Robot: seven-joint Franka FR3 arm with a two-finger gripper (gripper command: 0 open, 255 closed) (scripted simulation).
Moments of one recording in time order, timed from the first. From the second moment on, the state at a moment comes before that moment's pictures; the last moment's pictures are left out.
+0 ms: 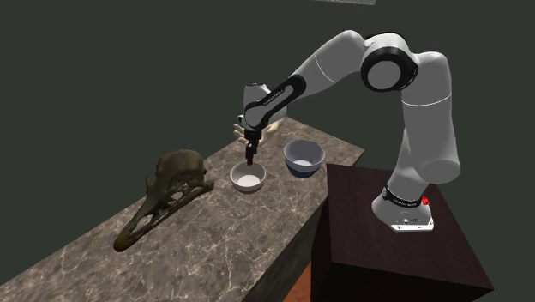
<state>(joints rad) -0.08 0.44 -0.16 -1.95 0.34 2.36 -0.47</state>
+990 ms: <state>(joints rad) -0.08 0.52 -0.14 -1.93 0.37 2.43 -0.49</state>
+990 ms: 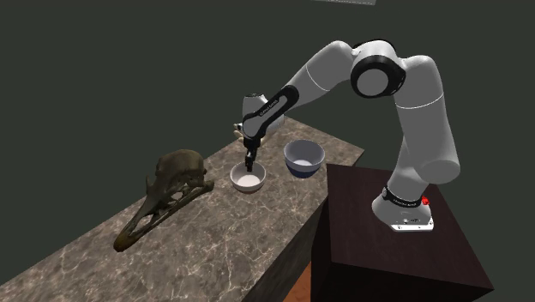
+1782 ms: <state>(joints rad) -0.08 0.50 -0.15 -1.94 0.36 2.41 -0.48</state>
